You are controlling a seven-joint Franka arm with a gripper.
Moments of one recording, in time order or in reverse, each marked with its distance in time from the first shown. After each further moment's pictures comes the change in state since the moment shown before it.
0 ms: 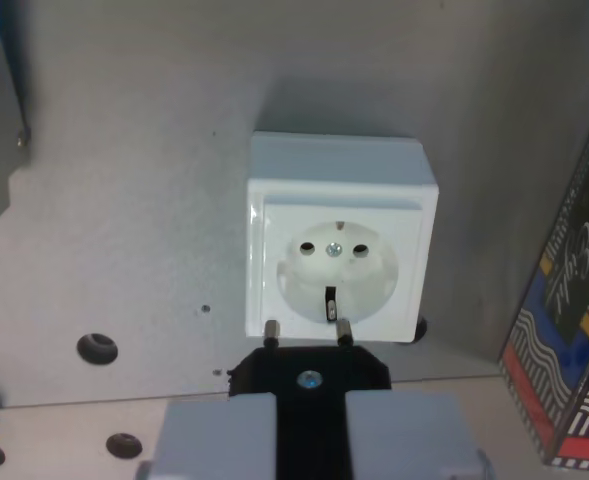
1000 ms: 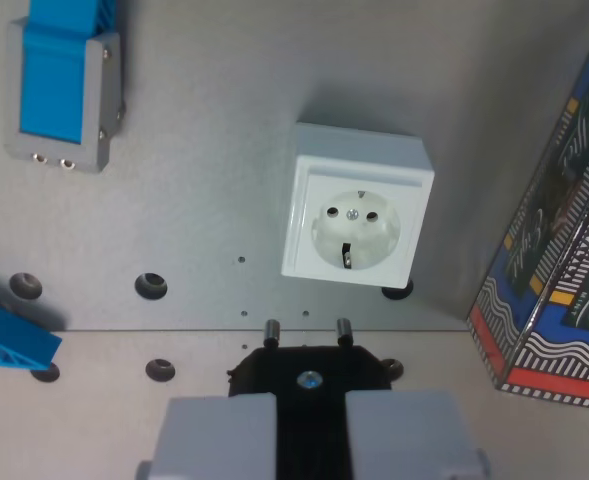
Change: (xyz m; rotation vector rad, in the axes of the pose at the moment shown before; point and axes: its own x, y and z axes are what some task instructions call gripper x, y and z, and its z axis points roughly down) arm 0.016 -0.015 -0.071 -0.001 0.002 -0.081
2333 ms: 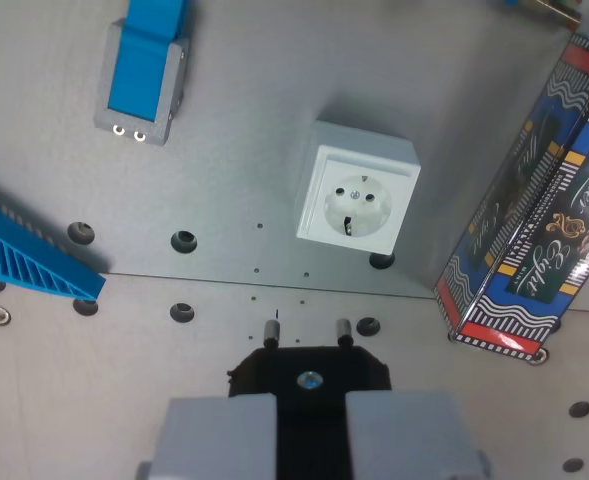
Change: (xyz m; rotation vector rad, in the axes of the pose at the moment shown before) arm 0.021 -0.017 -0.084 -0.006 -0.005 -0.097
